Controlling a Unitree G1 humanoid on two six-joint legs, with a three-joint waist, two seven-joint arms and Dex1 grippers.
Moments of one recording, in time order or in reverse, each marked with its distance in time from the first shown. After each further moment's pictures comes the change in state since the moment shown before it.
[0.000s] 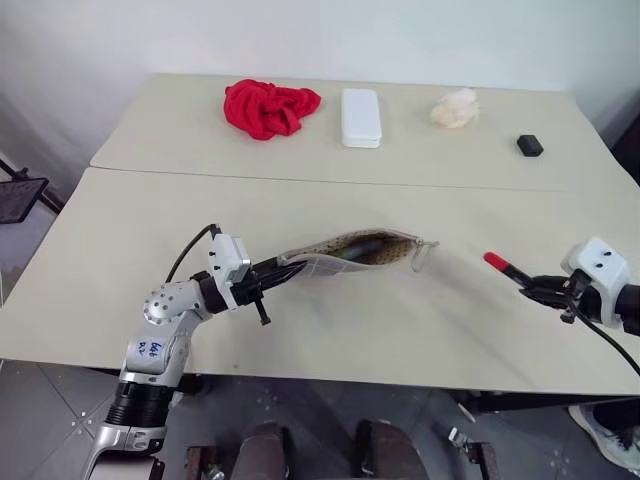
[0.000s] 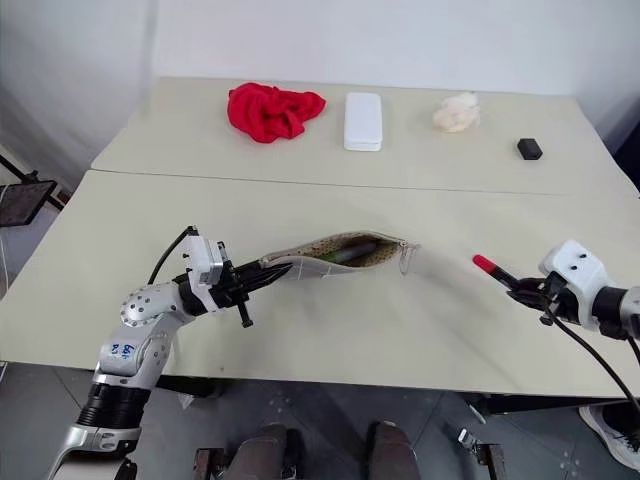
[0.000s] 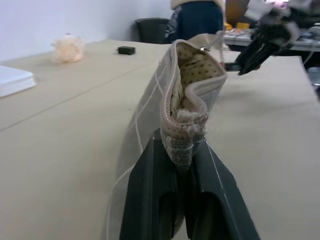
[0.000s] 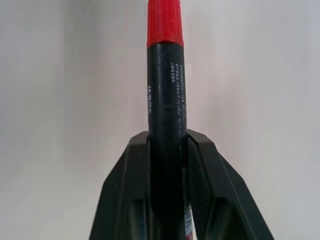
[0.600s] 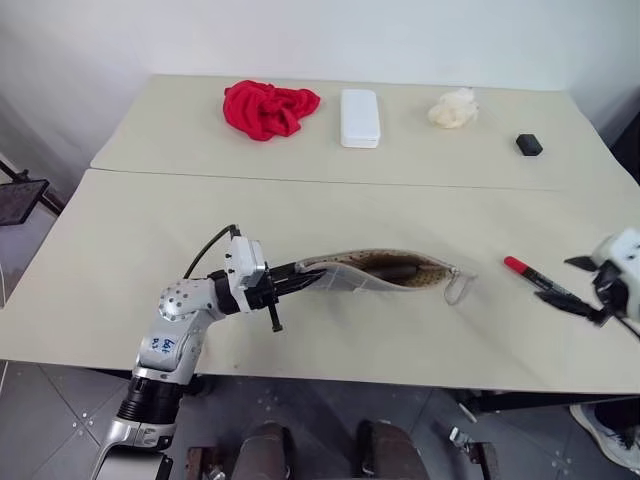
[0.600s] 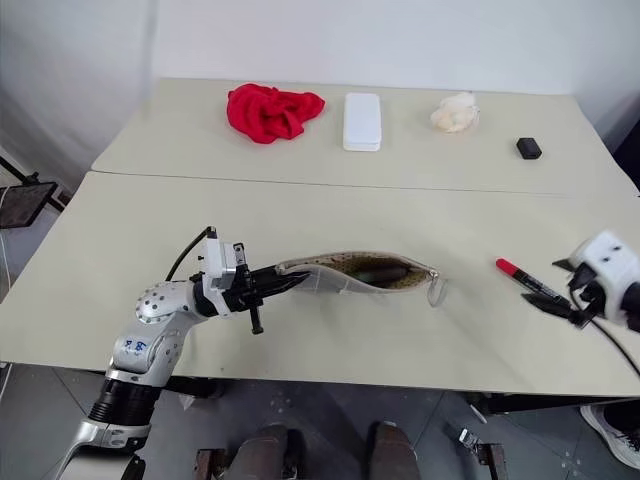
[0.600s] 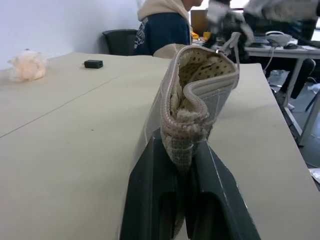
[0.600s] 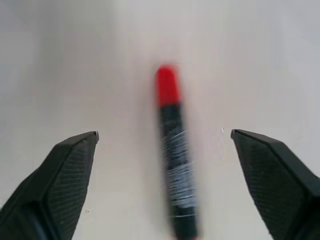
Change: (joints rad) left arm -0.027 -0.024 -0.051 -0.006 0.003 -0.033 -0.057; right arm -0.087 -0.114 -0.063 0.058 0.120 -0.018 0.145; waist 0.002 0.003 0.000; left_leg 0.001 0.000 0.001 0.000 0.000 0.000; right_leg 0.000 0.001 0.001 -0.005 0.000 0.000
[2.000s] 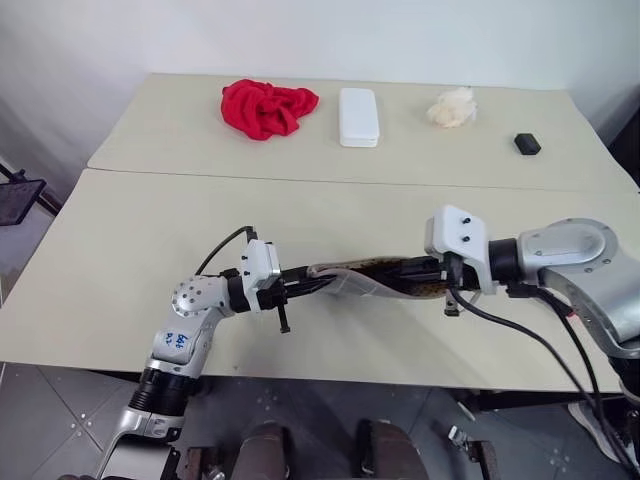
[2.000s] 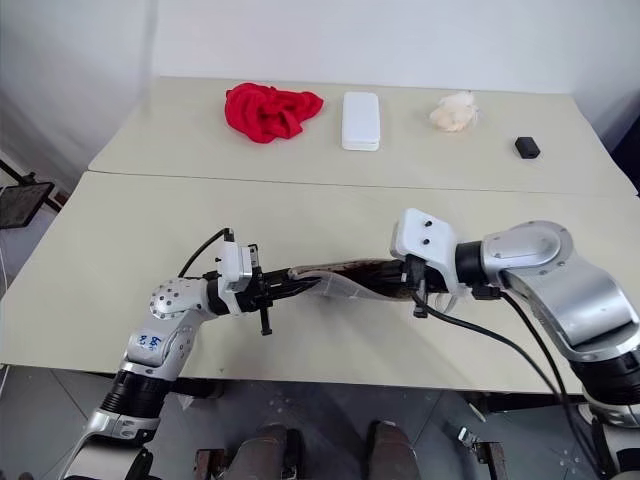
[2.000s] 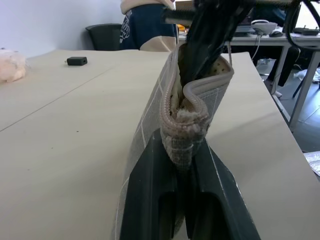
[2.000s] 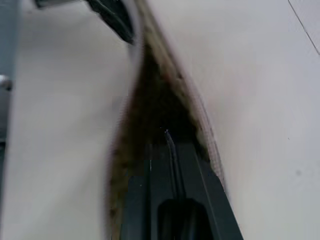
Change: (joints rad) left arm -0.042 -0.022 -0.043 0.058 0.054 -0.039 -0.022; right arm -0.330 0.174 0.519 -0.757 0.108 0.479 -0.145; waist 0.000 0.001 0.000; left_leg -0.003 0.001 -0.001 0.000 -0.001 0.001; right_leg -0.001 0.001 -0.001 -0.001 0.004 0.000
